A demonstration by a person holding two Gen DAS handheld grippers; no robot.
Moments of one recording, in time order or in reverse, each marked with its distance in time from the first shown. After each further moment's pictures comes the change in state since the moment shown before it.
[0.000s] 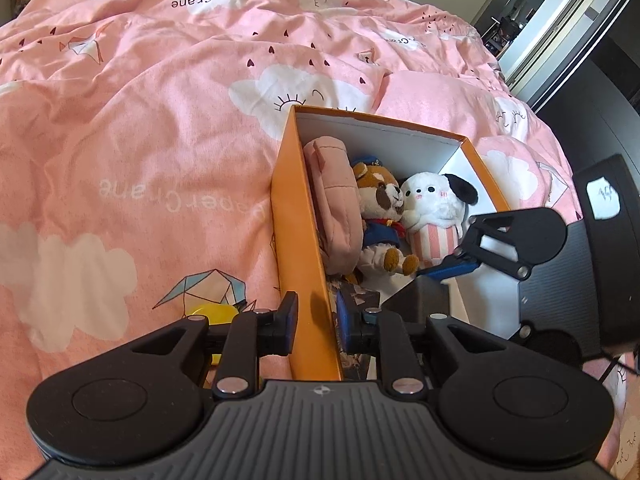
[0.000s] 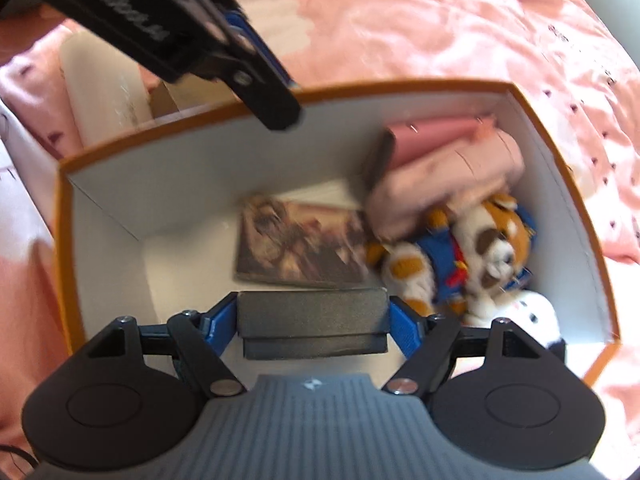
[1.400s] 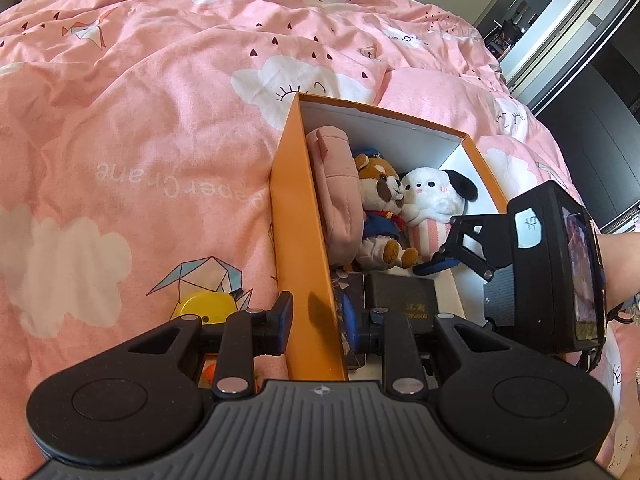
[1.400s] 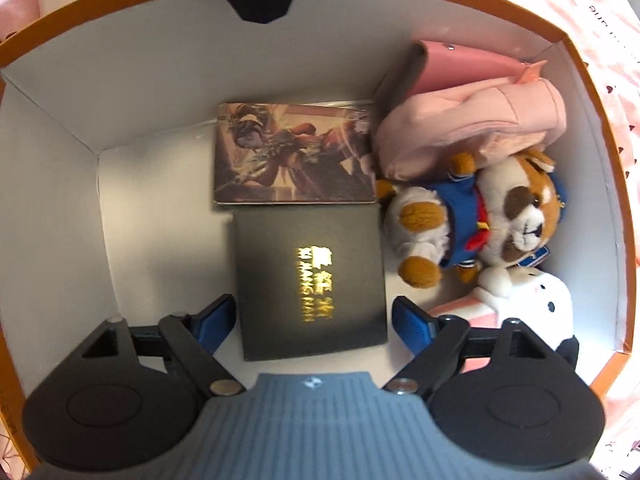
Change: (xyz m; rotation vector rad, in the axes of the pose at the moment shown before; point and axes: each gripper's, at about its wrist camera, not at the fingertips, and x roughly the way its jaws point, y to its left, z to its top) left arm 0.002 0.002 -0.005 -0.030 0.010 -0.021; right arm 0.041 0.007 0.012 -0.113 0.182 -0.017
